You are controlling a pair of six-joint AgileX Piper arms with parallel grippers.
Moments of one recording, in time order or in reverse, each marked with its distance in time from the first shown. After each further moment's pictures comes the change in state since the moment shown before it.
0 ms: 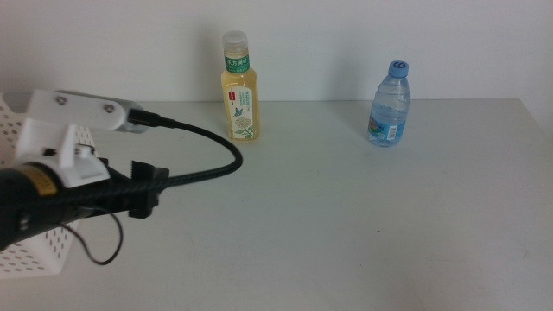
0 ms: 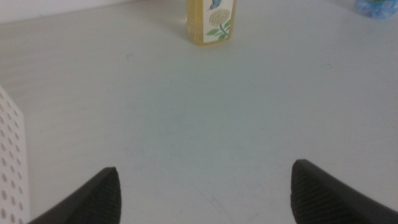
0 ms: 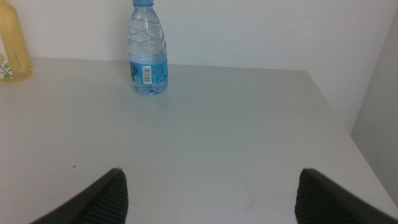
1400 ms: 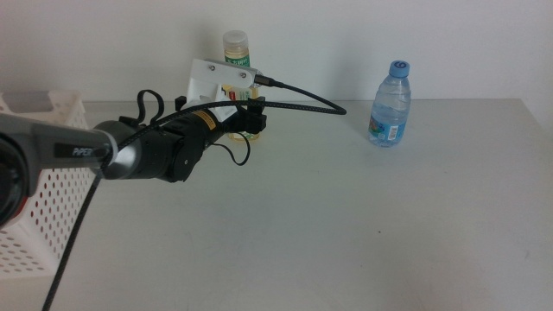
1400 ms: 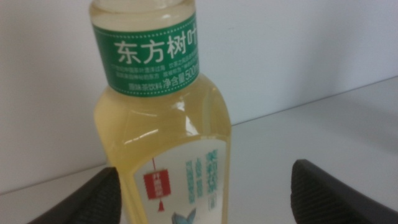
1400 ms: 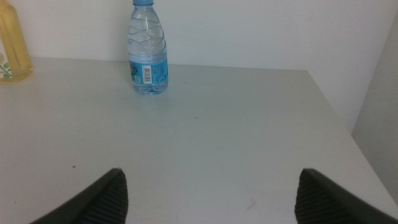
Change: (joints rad) left arm -0.047 0.968 -0.576 0.039 -0.738 0.009; right arm 0.000 0.000 0.000 0.000 0.000 0.000
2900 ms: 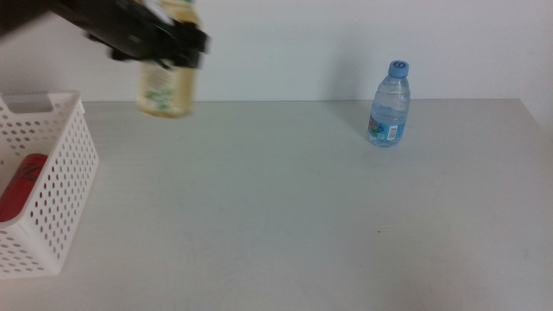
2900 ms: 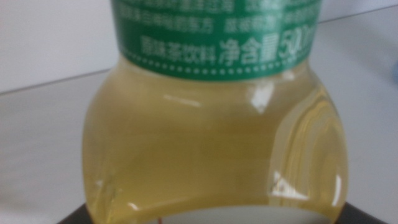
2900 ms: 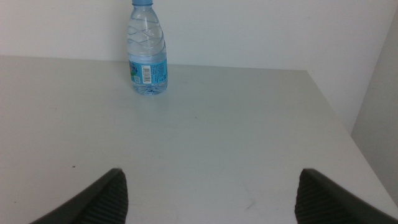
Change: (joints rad) left arm 0.100 -0.337 -0.399 -0.049 1.255 0.028; right arm 0.000 0.000 0.000 0.000 0.000 0.000
